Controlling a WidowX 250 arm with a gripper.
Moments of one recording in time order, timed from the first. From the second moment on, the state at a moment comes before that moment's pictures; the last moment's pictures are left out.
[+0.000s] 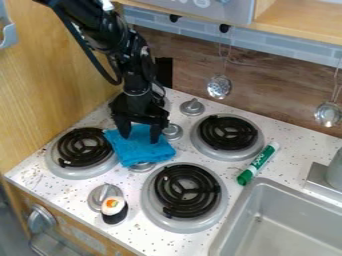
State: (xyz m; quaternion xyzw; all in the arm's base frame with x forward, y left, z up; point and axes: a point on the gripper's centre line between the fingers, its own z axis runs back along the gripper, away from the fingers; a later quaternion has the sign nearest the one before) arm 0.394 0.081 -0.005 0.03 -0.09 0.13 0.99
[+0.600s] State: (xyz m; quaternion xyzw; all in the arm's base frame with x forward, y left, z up) arm 0.385 0.087 -0.026 0.06 -0.08 0.12 0.99
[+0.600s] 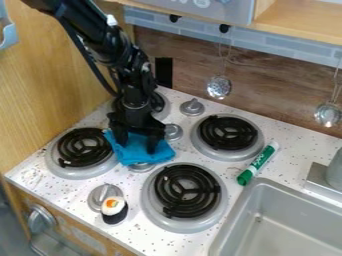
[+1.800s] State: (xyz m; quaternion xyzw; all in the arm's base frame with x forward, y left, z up) arm 0.404 0.045 0.017 0.01 -0.11 0.11 0.99
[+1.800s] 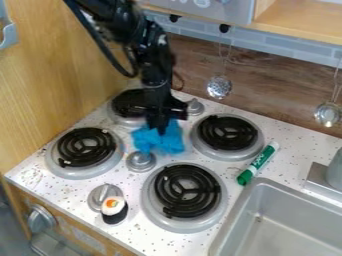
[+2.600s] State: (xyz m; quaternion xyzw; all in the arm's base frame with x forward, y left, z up) arm 0.420 -0.026 0.014 -0.02 -0.12 0.05 0.99
